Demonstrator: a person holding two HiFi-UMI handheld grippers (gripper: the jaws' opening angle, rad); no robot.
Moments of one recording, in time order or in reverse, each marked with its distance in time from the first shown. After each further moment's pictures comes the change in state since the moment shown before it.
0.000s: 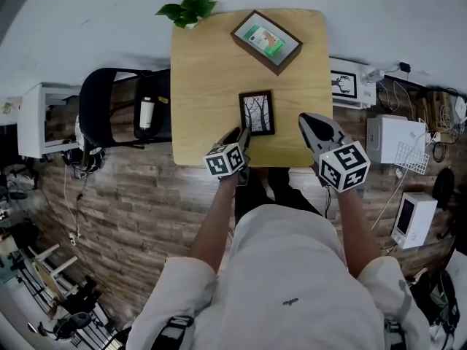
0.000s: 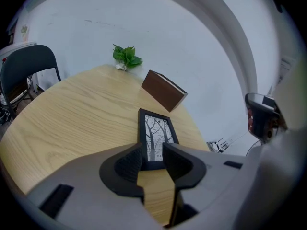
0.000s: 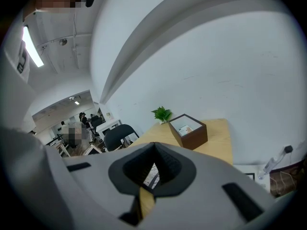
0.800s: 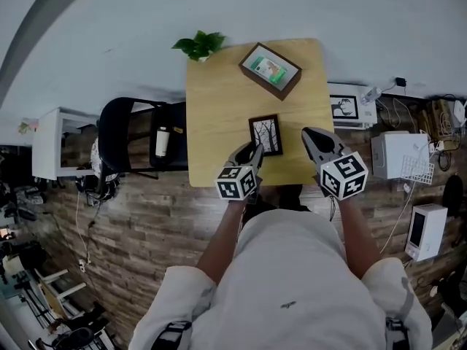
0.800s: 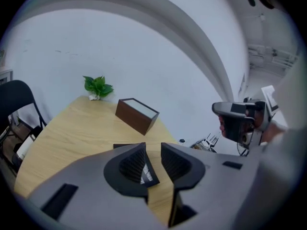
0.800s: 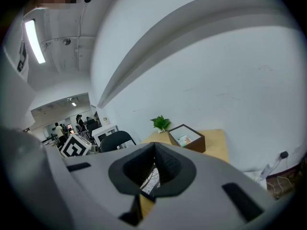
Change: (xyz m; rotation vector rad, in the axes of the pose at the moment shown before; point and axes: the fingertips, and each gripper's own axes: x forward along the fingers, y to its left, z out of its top) left arm -0.064 -0.084 0.062 0.262 -0.142 -0.142; right arm -0.023 0.019 0.029 -0.026 -0.094 -0.052
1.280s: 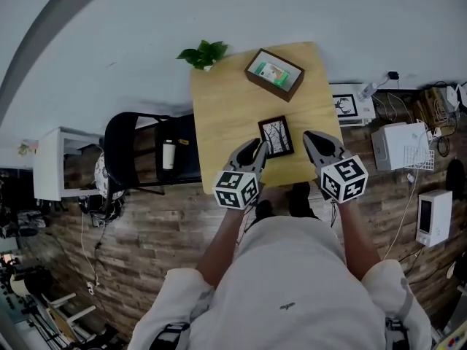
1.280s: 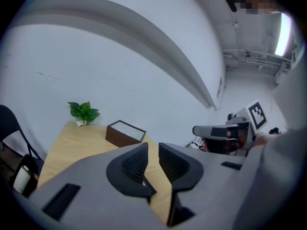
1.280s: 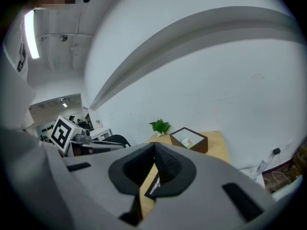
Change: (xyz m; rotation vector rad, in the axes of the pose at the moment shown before) left arm -0.069 -0.016 0.069 0.169 -0.116 -0.165; right arm 0.003 0.058 0.009 0.016 -0.044 -0.104
